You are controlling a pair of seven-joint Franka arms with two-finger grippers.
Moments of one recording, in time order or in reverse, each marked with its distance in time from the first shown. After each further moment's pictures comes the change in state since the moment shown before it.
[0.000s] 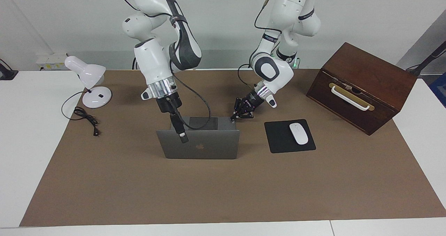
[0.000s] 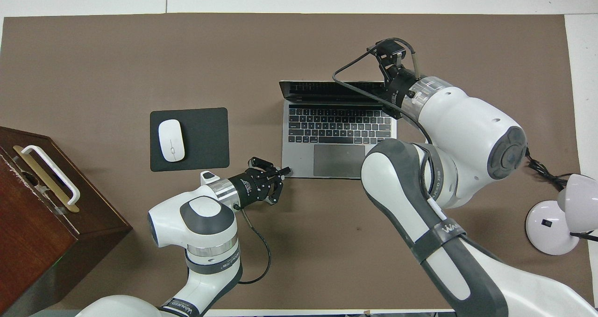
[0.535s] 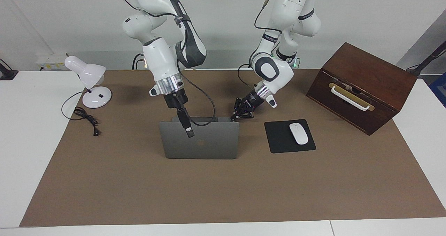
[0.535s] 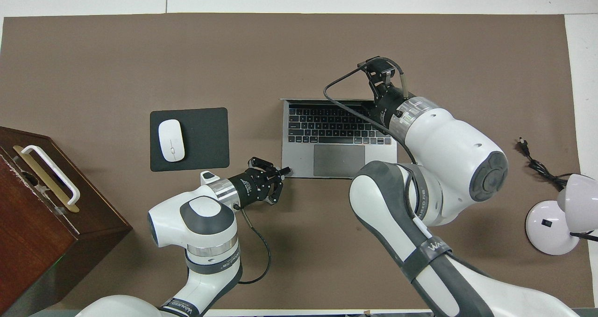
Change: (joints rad) left arm 0.000 0.000 0.000 0.000 0.000 0.000 -0.002; right arm 0.015 -0.037 0.047 -0.079 0.000 0.079 0.050
